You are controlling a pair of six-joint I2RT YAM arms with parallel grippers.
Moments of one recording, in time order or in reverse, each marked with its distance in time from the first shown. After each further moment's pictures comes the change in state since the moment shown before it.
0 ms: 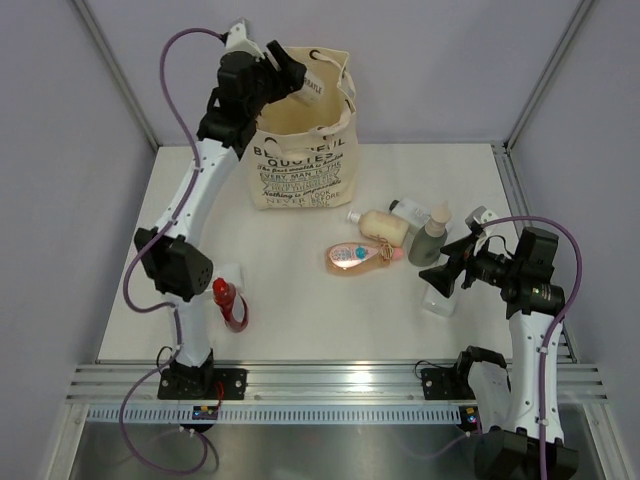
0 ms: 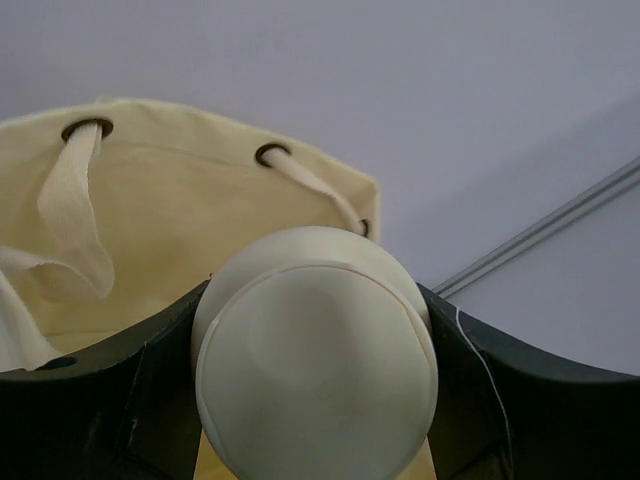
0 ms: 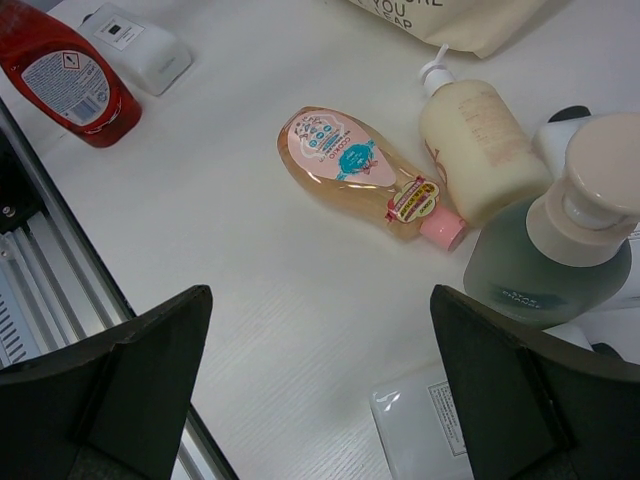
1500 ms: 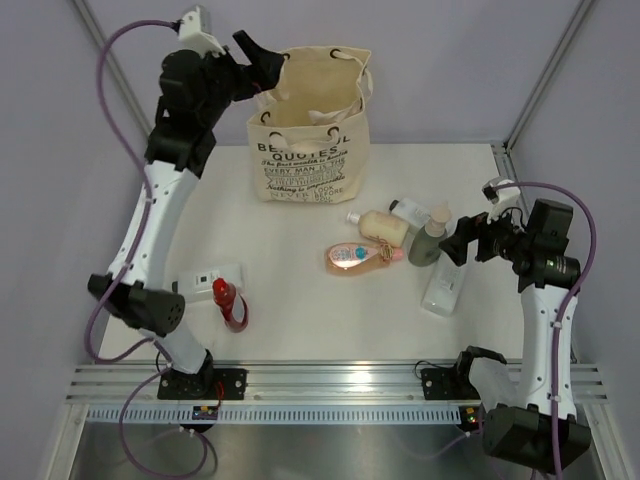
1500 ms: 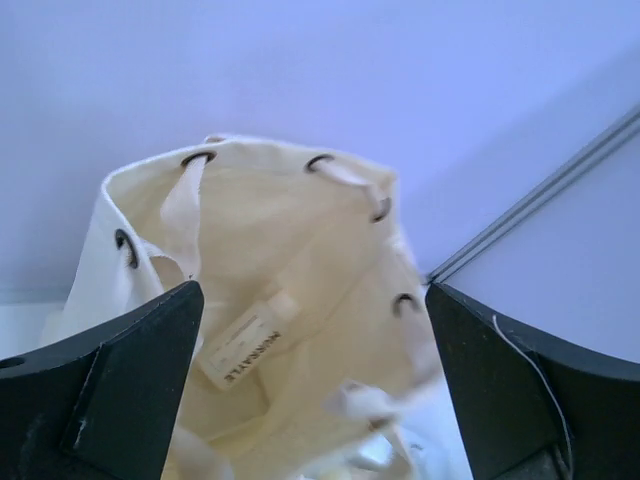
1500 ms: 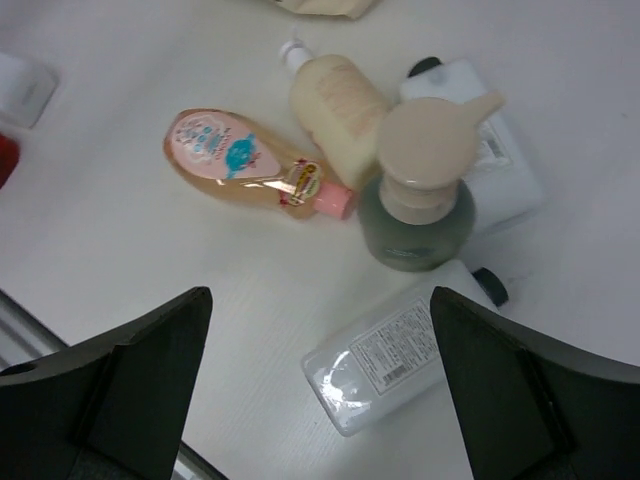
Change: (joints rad) left arm 0.039 -0.129 -0.084 -0.063 0.086 0.082; right arm 0.000 0.132 0.206 -0.071 0.279 0.075
